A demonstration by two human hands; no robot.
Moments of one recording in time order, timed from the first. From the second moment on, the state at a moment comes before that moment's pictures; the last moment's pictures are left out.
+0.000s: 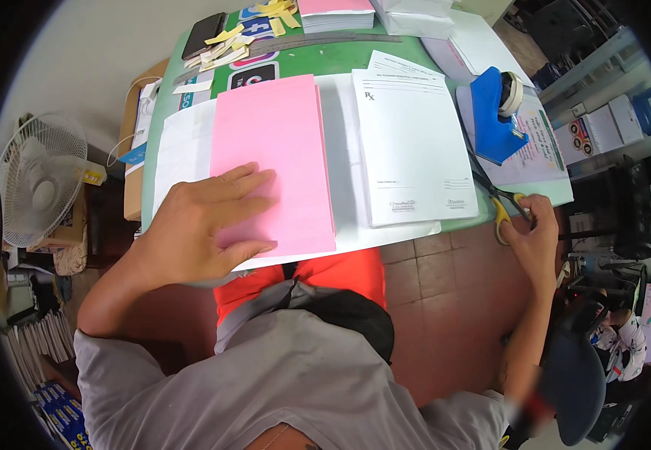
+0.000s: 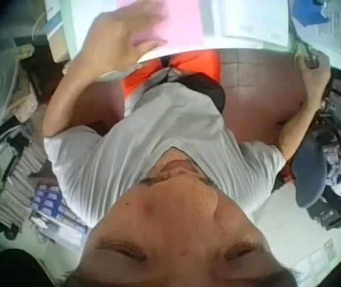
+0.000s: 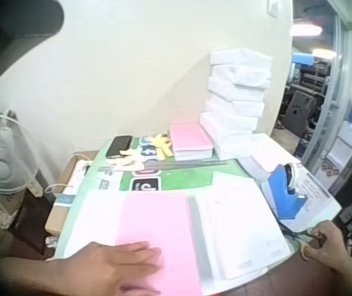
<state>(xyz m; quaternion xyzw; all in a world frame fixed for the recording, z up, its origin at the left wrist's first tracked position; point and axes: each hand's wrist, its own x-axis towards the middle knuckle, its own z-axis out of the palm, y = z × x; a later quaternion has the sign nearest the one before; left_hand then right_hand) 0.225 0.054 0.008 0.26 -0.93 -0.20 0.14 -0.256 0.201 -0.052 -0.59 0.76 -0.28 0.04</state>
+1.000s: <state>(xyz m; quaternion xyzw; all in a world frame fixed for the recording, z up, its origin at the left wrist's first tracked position) 0.227 0.047 0.014 0.24 -0.93 -0.23 0.16 -0.306 0.196 -0.071 -0.61 0.72 -0.30 0.13</state>
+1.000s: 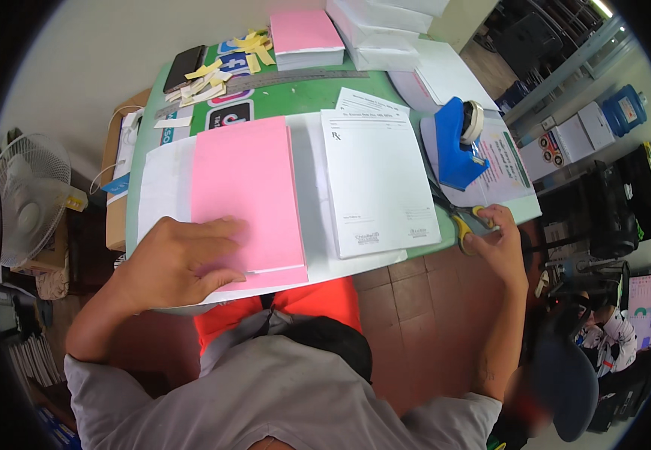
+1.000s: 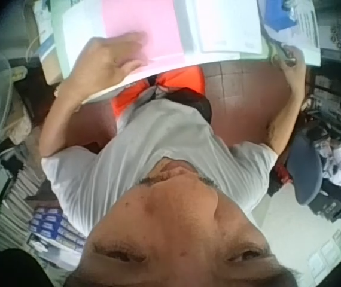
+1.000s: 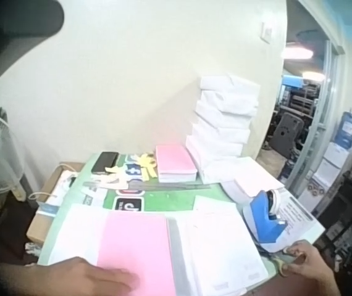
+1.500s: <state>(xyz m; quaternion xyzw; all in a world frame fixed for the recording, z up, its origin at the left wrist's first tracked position) 0.231 0.043 0.015 0.23 -0.94 -0.22 0.15 -0.292 0.191 -0.063 -0.56 0.74 -0.34 0.17</state>
